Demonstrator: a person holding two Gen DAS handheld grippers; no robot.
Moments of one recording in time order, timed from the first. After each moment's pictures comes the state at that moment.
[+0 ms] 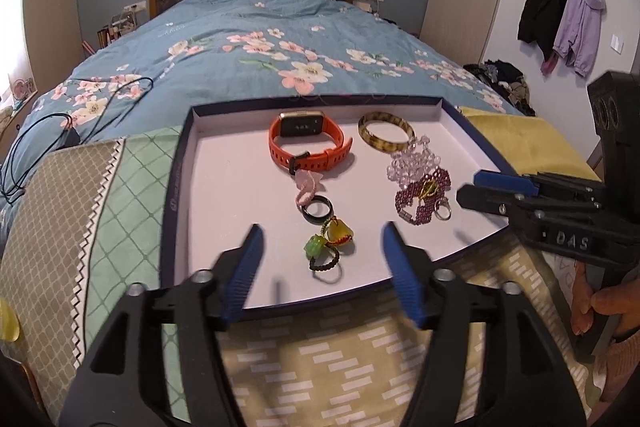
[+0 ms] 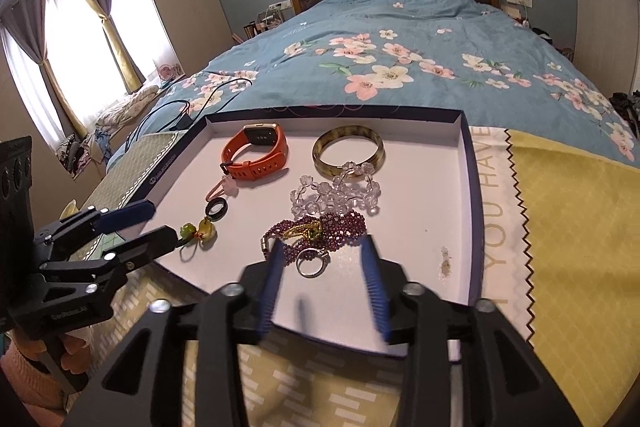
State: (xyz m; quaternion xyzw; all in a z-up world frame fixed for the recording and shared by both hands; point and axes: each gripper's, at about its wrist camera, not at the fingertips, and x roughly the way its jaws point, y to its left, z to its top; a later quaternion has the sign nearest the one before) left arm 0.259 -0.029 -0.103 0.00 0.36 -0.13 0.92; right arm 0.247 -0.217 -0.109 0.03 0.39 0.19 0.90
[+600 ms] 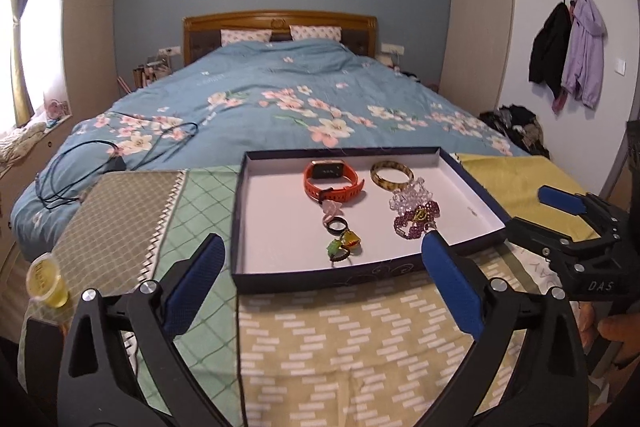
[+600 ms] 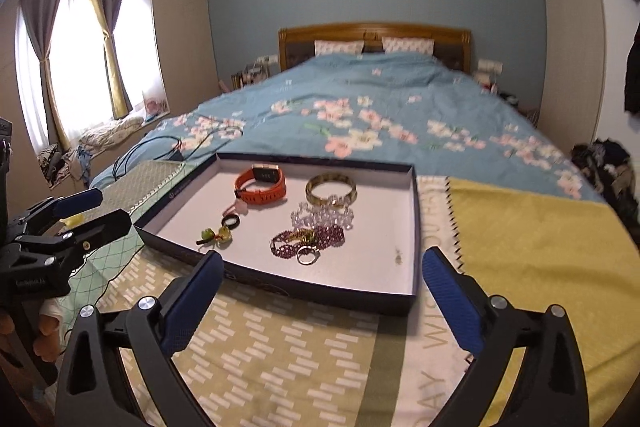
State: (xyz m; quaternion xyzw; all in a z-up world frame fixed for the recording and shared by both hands) left arm 0.172 -0.011 -0.058 -0.01 0.26 -0.08 0.96; right arm 0.160 -0.223 -0.075 -0.01 0.26 0.13 0.96
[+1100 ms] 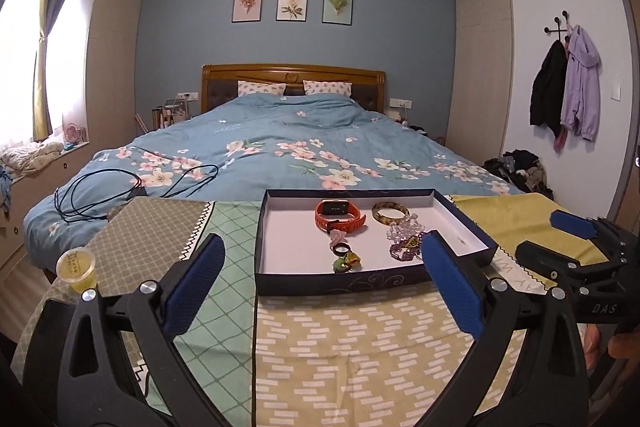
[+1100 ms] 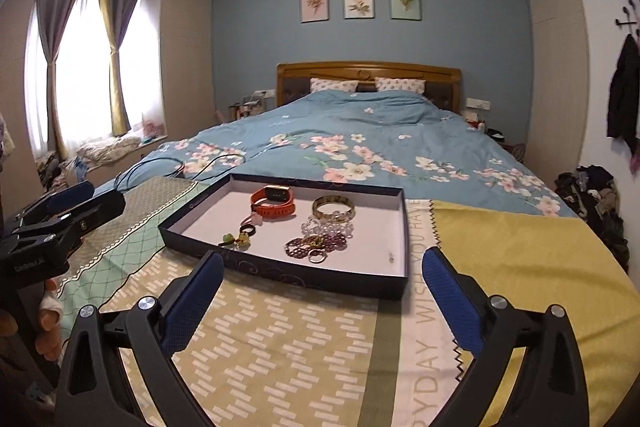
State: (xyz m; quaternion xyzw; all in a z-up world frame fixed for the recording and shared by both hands) left arm 0.102 -0.001 -0.046 -0.02 0.16 -0.06 0.99; right arm 0.103 -0.219 -0.068 -0.02 0.20 0.11 0.97
